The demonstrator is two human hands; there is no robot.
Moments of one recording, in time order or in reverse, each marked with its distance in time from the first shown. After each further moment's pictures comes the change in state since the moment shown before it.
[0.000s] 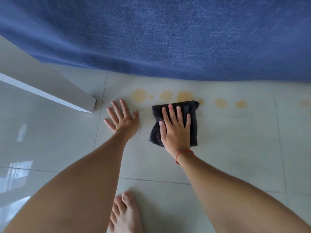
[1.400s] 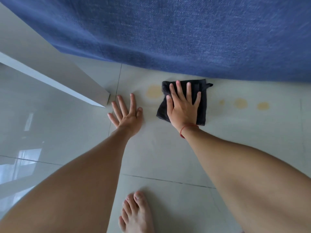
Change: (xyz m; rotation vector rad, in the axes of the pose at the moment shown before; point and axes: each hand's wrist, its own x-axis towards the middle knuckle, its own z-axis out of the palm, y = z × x) left_hand 0.012 -0.027 -0.021 0.002 -0.061 0.032; right_hand 0.077 -0.029 0.005 0.000 -0.042 0.050
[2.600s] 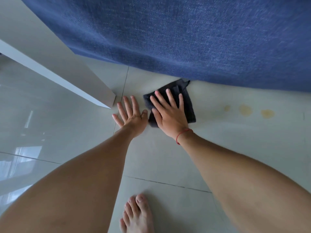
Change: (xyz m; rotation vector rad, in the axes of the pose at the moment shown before) left_hand 0.001 0.003 -0.005 0.004 -0.009 -0.034; right_hand -0.012 -0.029 0.007 -0.036 -0.060 -0.413
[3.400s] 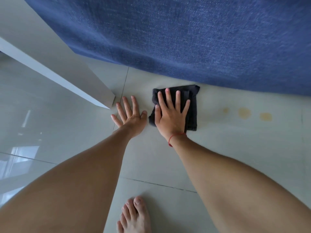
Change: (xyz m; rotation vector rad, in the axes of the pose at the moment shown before) left_hand 0.001 0.002 -0.005 0.034 -0.057 0.007; right_hand 0.005 -0.014 0.004 0.020 0.063 0.316
